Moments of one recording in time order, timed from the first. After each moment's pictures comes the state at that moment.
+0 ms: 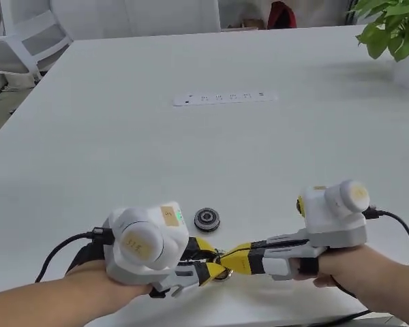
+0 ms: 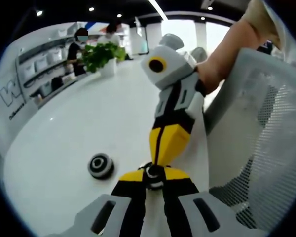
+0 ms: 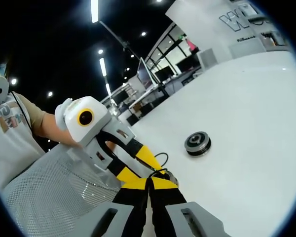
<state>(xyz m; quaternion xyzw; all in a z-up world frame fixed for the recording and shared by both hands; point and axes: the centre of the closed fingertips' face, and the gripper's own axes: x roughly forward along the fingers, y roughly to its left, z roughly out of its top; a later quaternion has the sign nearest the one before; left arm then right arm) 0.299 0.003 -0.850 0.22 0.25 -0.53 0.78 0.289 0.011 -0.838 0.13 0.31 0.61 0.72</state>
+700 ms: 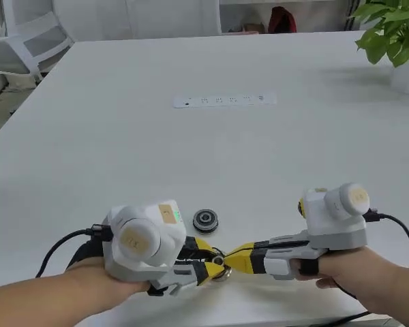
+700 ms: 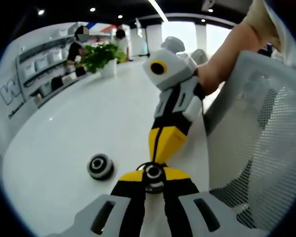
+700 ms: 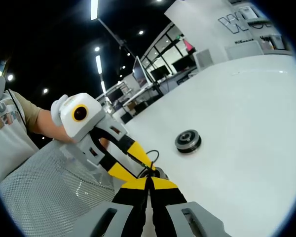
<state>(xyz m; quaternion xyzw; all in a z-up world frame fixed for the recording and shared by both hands) 0.299 0.001 -0.850 0.21 0.25 -0.53 0.78 0.298 0.003 -0.847 0.11 0.31 0.59 0.73</state>
